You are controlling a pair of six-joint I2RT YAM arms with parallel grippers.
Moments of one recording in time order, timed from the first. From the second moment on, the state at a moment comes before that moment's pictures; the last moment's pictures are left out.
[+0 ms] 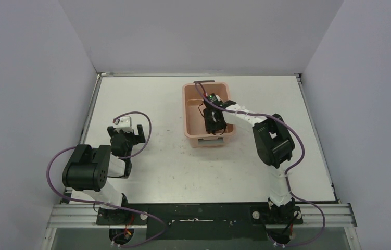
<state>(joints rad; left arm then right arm) -0.05 1.62 0.23 1.18 -0.13 -0.04 0.58 2.07 1.50 -0.56 0.09 0.37</state>
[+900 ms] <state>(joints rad) -0.05 1.62 0.23 1.18 -0.13 -0.04 0.58 1.99 1.50 -0.56 0.12 0.37</state>
